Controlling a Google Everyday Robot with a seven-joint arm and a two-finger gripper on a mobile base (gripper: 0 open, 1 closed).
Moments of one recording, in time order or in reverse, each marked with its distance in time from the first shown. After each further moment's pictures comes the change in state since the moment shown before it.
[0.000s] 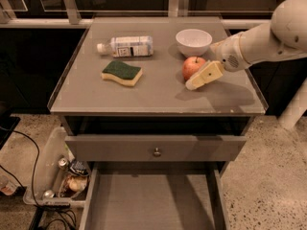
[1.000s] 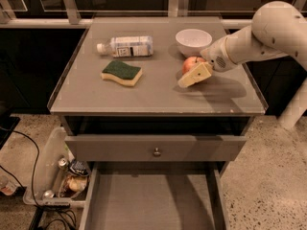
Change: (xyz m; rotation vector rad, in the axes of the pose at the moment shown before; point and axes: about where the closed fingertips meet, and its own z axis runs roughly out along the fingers) arm 0.001 -0.012 0.043 -0.012 0.039 0.031
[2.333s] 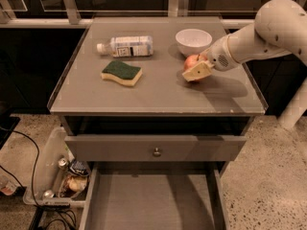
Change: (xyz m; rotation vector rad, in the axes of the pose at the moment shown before) arm -0.001 0.003 -0.006 -0.023 -0.001 0.001
